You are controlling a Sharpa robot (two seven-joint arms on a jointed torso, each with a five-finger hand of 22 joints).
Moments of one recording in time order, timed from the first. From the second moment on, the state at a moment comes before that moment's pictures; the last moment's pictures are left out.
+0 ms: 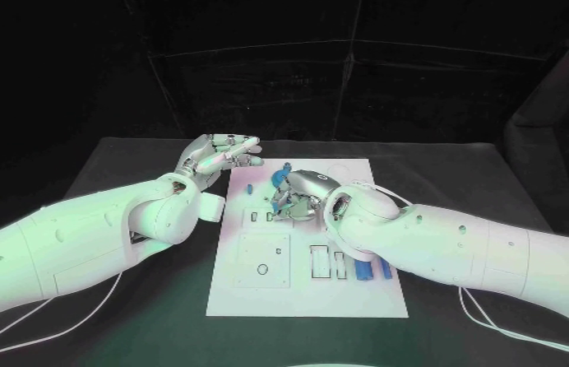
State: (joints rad) left arm 1.18 -0.83 -0.05 1.48 -0.01 -0.28 0.47; left_hand 1.34 0.00 0.06 0.08 0.06 0.98 0.22 0.12 0.07 1.08 0.16 0.12 0.07 1.13 0.11 0.19 0.18 0.17 0.89 0.23 0.30 0.11; right arm 1.10 -0.53 -0.01 1.44 -1.46 -0.32 -0.22; right_hand 1.37 0.05 0.17 -0.02 0.11 1.08 0.13 0.11 0.07 1.47 0.03 1.49 1.31 1.46 -0.04 1.54 1.31 0.06 1.46 0.07 1.47 1.31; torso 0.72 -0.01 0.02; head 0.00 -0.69
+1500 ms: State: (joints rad) left arm 1.18 -0.83 -0.05 1.47 -0.01 -0.28 0.47; left_hand 1.35 0.00 0.06 0.08 0.06 0.98 0.22 0.12 0.07 1.08 0.16 0.12 0.07 1.13 0.11 0.18 0.18 0.17 0.89 0.23 0.30 0.11; right arm 1.10 -0.52 -0.01 1.44 -1.54 -0.24 -0.25; right_hand 1.30 -0.01 0.16 -0.01 0.13 1.08 0.13 0.08 0.07 1.47 0.04 1.45 1.31 1.47 -0.04 1.54 1.31 0.06 1.46 0.07 1.47 1.31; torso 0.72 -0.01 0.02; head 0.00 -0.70
